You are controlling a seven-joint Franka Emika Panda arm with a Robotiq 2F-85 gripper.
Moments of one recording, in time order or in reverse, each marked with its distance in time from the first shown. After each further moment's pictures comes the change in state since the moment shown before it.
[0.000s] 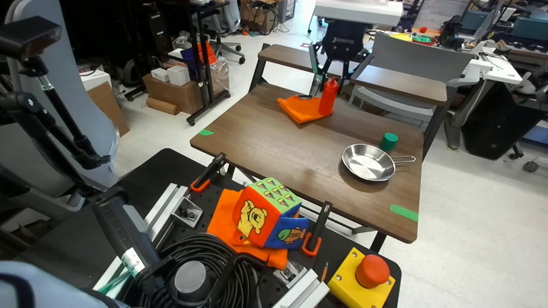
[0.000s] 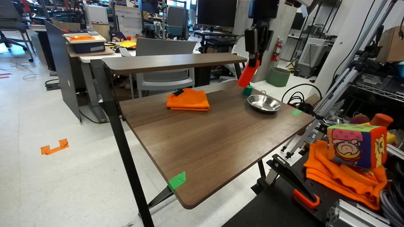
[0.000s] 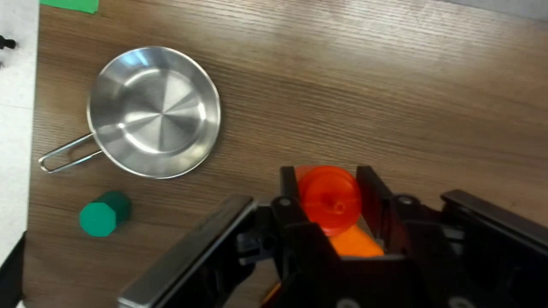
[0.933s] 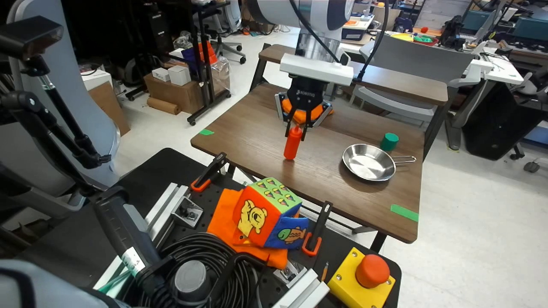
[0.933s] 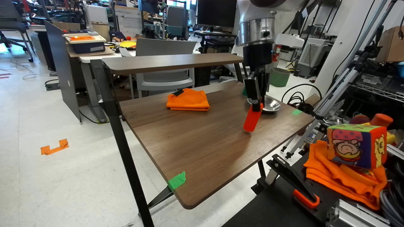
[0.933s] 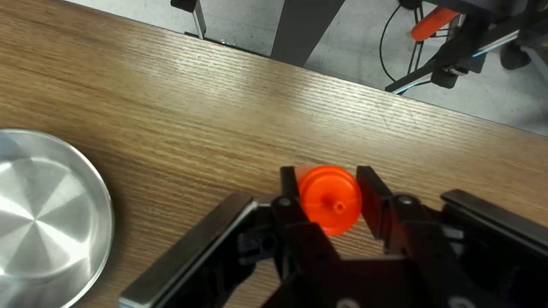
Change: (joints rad) arm 0.033 0.137 0.031 -0.080 -0.014 -0.001 0.004
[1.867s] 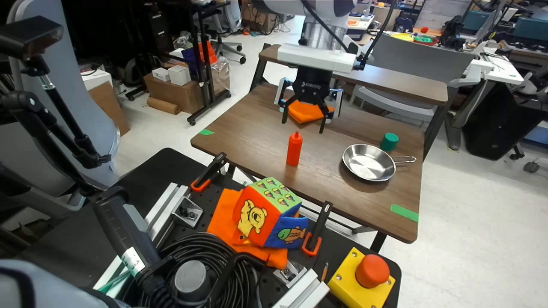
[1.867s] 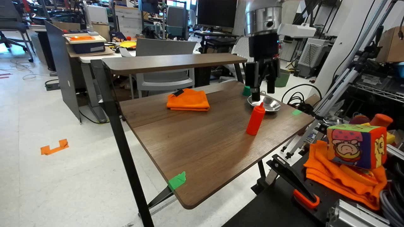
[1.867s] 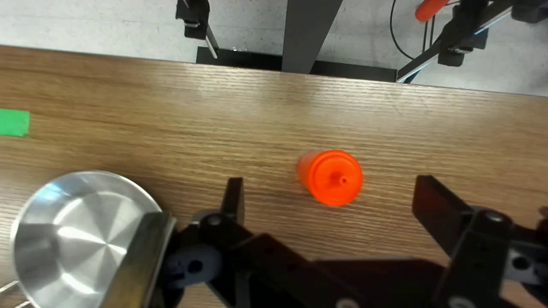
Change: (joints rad) arm 0.004 -0.072 -0.024 -0.030 -0.020 -0.014 0.171
